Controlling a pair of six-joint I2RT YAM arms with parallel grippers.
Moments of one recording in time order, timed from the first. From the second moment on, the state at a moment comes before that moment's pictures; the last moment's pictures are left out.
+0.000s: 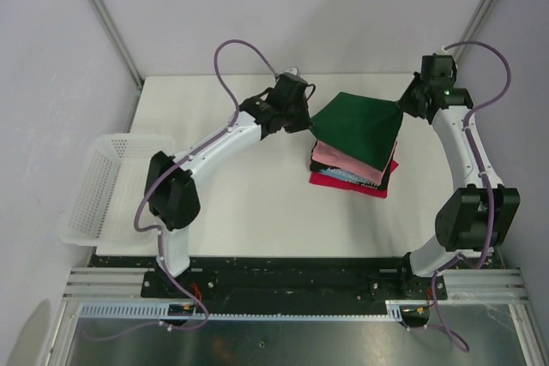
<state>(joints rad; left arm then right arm) -0.72 1.90 1.80 -0.59 -0.10 -0.77 0.00 1.58 1.57 -0.69 0.08 0.51</state>
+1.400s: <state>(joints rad) -0.77 1.98 1.62 -0.55 -0.06 -0.80 0.01 1.69 1.64 -0.77 0.09 0.51</state>
